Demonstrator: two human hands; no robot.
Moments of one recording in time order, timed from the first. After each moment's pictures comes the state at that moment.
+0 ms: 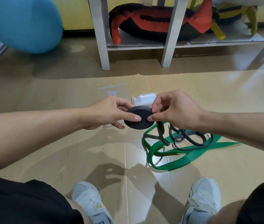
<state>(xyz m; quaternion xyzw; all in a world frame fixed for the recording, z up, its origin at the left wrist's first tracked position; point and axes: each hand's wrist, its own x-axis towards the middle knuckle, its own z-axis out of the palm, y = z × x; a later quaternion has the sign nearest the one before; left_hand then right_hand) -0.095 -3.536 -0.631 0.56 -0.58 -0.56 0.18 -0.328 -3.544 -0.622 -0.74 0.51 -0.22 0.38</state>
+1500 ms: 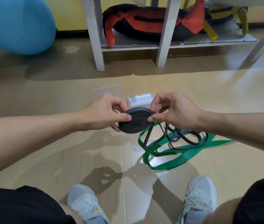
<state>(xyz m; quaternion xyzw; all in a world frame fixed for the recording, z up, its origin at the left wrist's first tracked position) -0.097 -3.531 -0.625 0.56 -0.65 -0.47 0.21 -0.346 -3.547 -0.628 -0.75 0.49 -0.21 0.39</state>
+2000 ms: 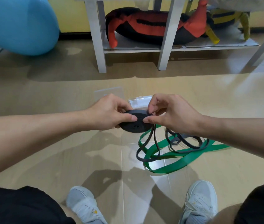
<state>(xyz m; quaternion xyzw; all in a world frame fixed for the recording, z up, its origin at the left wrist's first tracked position) -0.104 -3.541 -0.624 0.56 -0.70 -0.41 0.19 -0.336 -3.542 -0.621 -0.77 0.47 -0.22 0.36</state>
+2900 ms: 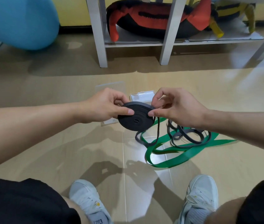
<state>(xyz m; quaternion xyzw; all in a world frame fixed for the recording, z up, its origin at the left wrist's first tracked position) -0.090 -3.543 -0.629 0.54 -0.65 -0.49 0.19 -0.337 -3.542 -0.623 -0.74 0.49 -0.23 0.40</state>
